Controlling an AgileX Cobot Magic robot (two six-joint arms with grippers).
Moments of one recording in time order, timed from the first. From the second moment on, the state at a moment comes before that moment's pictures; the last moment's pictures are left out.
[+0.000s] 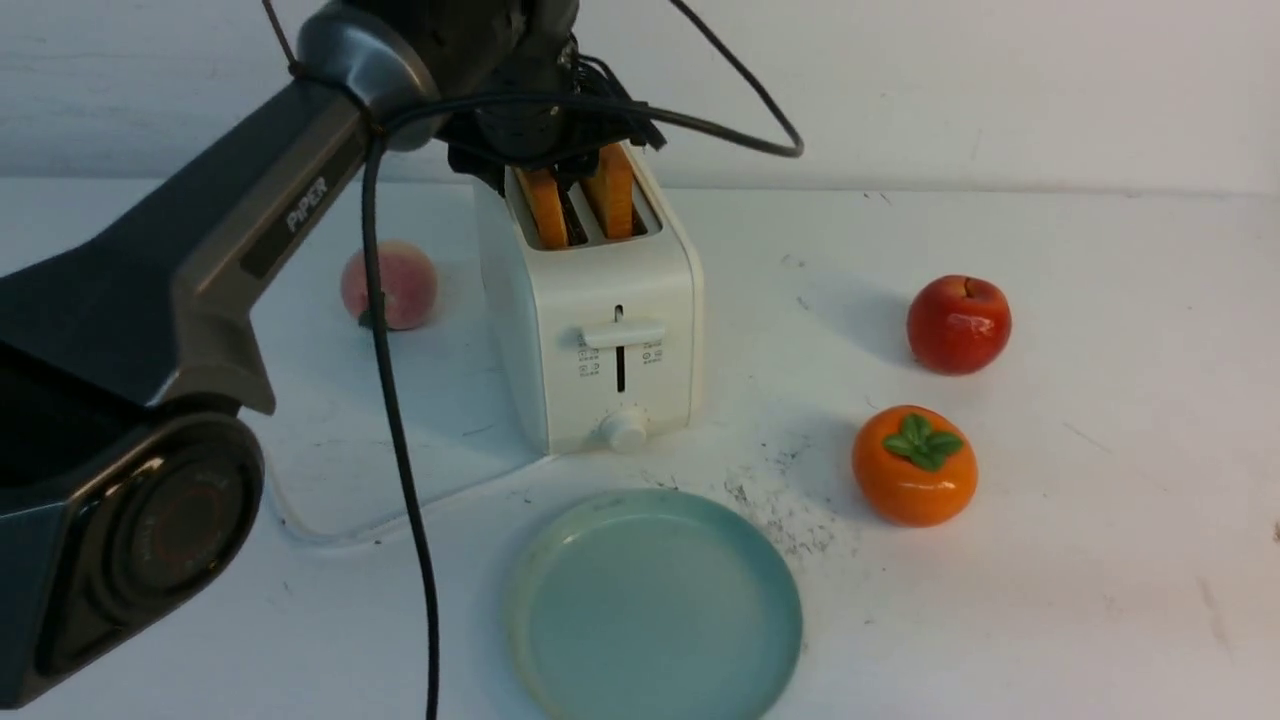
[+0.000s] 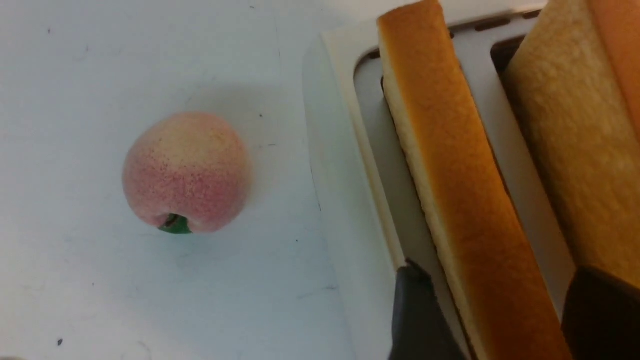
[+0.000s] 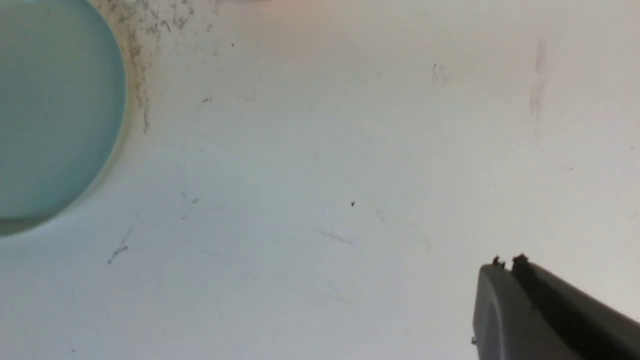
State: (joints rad) right arm 0.13 0.83 -0.76 0.06 0.96 0.10; left arm -0.45 2.28 -2.44 0.33 1.15 -0.56
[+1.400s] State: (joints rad) right arm 0.13 0.83 -0.74 0.10 0.92 0.10; left arm -0.48 1.52 -1.77 -0.17 1.25 -0.39
